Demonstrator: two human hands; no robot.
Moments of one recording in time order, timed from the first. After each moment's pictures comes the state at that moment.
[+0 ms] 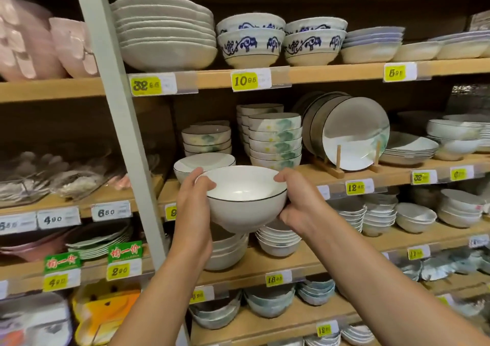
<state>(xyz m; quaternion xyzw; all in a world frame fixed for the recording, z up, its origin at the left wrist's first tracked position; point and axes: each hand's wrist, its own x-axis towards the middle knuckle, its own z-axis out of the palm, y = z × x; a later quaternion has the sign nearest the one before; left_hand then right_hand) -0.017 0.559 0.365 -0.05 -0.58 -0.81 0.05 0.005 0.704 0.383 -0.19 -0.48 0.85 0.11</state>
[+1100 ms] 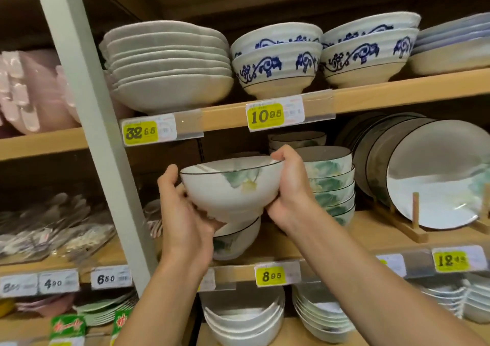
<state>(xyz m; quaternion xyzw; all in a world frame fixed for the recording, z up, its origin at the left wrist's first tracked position) -0.128 0.573 0.414 -0.12 -0.48 -0.87 0.06 -0.146 0.713 0.438 0.03 -0.41 0.91 0.06</state>
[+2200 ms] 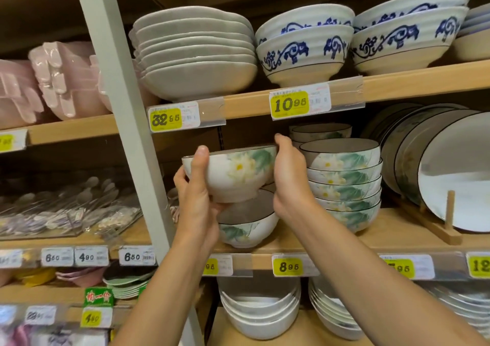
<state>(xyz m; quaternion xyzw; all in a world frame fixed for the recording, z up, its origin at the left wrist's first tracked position) -0.148 0.562 0.411 -0.07 -0.51 -0.84 0.17 -0.179 0.680 0.432 -0.01 -0.53 0.82 0.19</state>
